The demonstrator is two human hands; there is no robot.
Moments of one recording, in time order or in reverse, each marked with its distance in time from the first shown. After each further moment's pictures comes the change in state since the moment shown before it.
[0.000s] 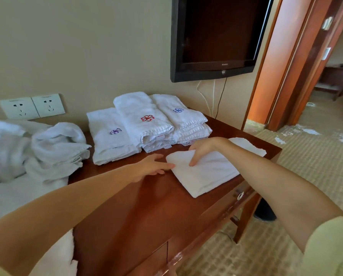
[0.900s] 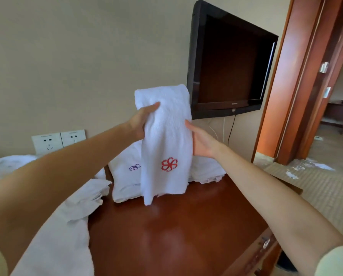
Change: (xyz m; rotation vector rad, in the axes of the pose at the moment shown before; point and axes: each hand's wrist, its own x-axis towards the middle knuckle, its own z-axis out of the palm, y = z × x) left_hand -0.043 0.146 -0.164 -0.629 0.094 0.461; right_hand -0.023 -0.103 -0.092 1.450 0.202 -0.580
